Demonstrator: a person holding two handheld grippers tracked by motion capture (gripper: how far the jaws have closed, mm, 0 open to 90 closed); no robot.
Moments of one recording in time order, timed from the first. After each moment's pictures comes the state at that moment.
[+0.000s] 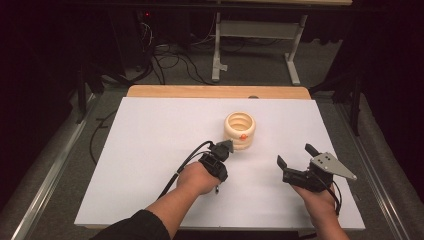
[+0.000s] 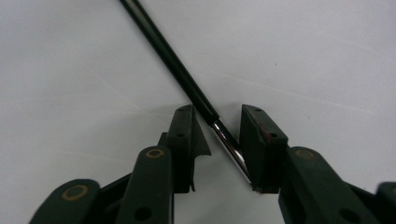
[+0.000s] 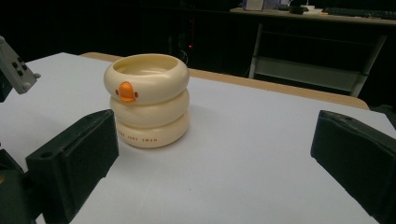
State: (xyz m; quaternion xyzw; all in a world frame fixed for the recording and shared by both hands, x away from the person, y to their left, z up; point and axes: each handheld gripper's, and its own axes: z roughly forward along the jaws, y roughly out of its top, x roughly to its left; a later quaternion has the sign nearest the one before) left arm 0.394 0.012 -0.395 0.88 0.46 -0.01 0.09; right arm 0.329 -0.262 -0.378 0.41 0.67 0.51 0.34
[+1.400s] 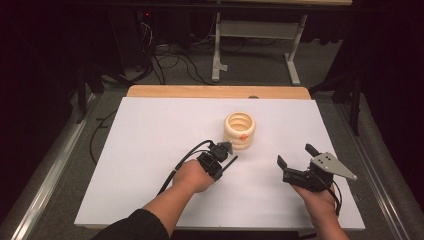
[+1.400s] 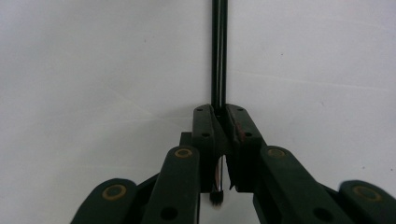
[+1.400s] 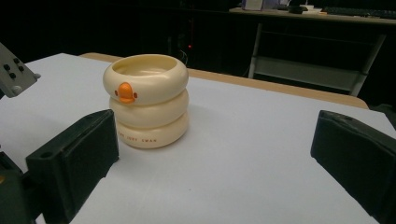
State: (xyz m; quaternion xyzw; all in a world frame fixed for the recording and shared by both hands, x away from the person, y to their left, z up) left arm 0.397 0.020 -0.397 0.91 0.41 0.00 0.10; right arm 0.328 -0.262 -0.378 0.41 0.67 0.51 0.34
